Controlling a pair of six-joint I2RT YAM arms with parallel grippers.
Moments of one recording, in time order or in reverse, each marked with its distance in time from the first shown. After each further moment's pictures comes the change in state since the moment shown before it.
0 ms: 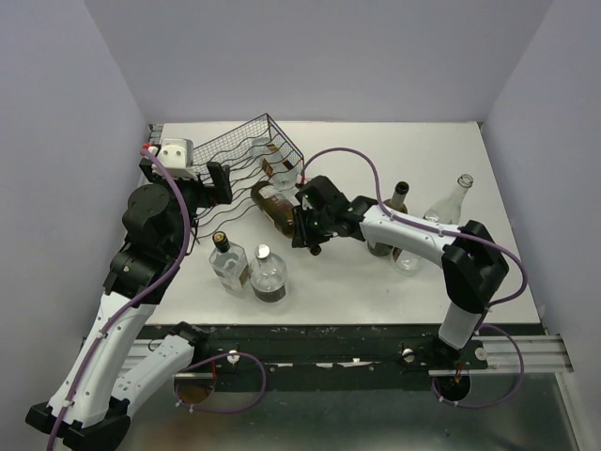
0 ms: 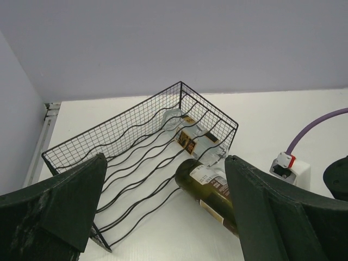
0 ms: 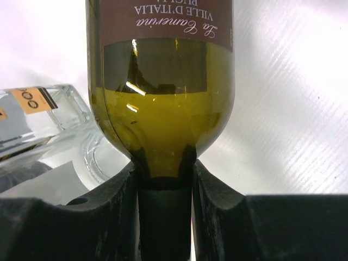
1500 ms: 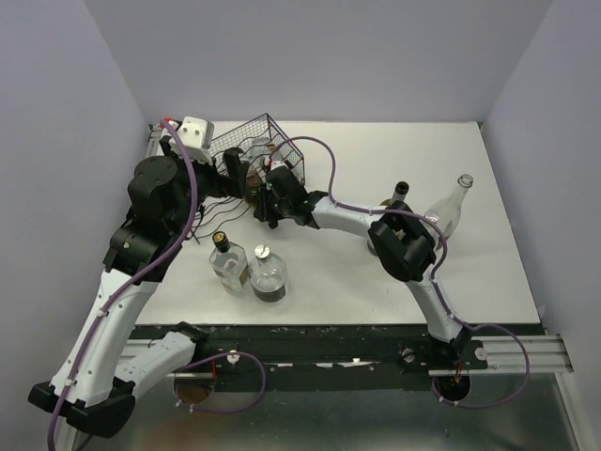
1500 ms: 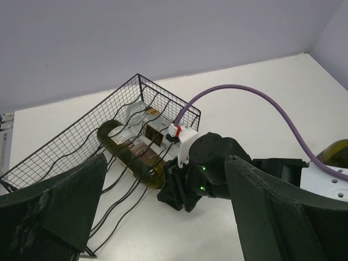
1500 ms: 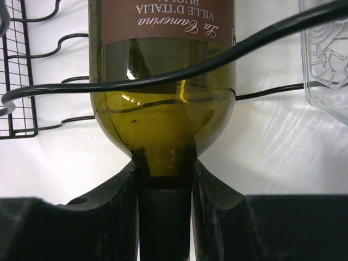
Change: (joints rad) left arm 0.000 0.133 0.175 -0.134 0.208 0.000; right arm 0.003 0.517 0.405 0.375 0.111 0.014
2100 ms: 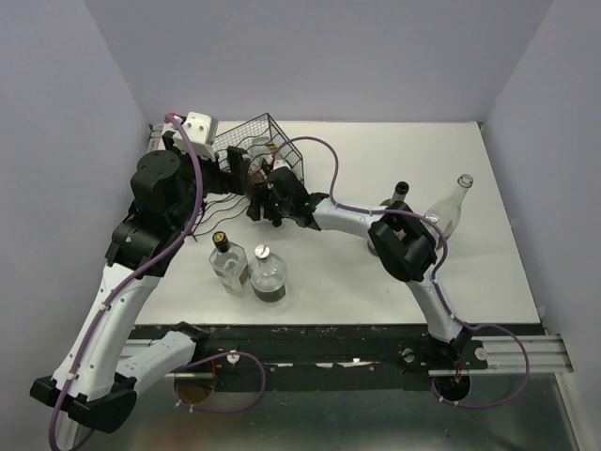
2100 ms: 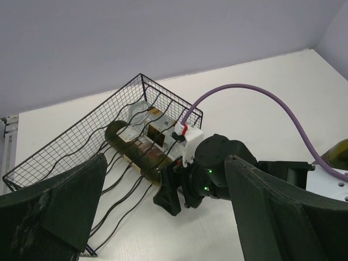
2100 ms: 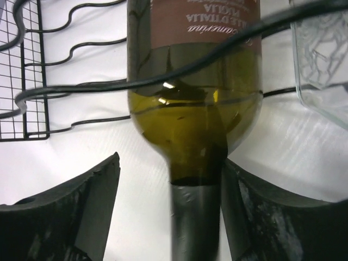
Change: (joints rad) left arm 0.000 0.048 0.046 -0.008 -0.002 0.025; right arm 0.000 0.006 -0.011 0.060 0.003 0.054
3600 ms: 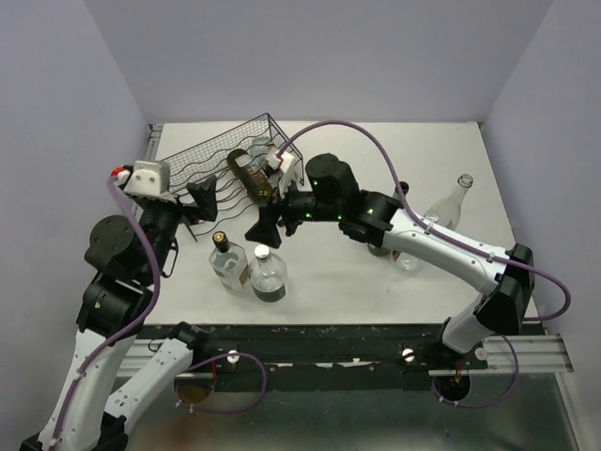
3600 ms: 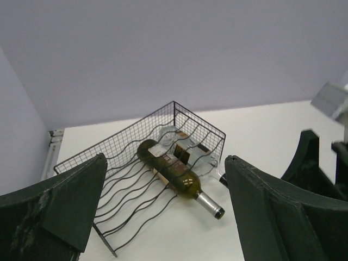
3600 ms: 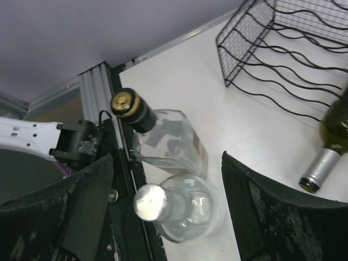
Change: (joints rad) left arm 0.000 -0.301 -0.187 0.071 -0.112 0.036; right arm 0.116 -0.713 -0.208 -0.237 -0.364 -0.374
